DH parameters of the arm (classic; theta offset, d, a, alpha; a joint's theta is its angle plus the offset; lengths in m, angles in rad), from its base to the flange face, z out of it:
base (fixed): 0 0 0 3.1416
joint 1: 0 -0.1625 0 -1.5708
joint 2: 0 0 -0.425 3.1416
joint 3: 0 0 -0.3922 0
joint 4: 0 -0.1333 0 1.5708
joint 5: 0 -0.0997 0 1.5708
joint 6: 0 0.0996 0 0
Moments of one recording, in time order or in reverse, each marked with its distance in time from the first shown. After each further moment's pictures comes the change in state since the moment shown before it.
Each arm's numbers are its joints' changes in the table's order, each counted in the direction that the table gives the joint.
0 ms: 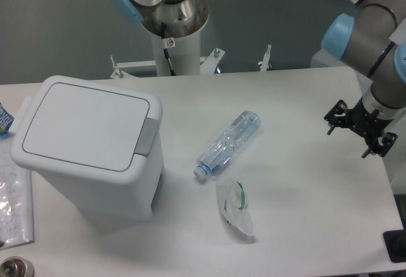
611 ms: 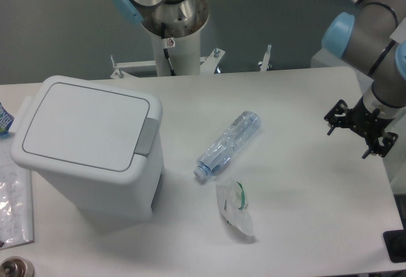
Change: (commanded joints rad) arm 0.011 0.029 -0.009 0.061 0.076 -0.018
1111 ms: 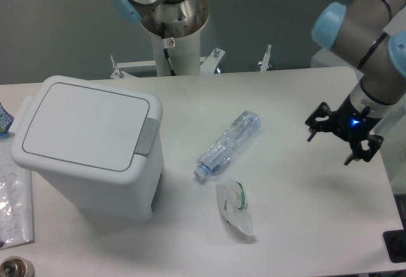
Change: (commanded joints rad) arm 0.081 0.077 0.003 0.049 0.192 -0.247
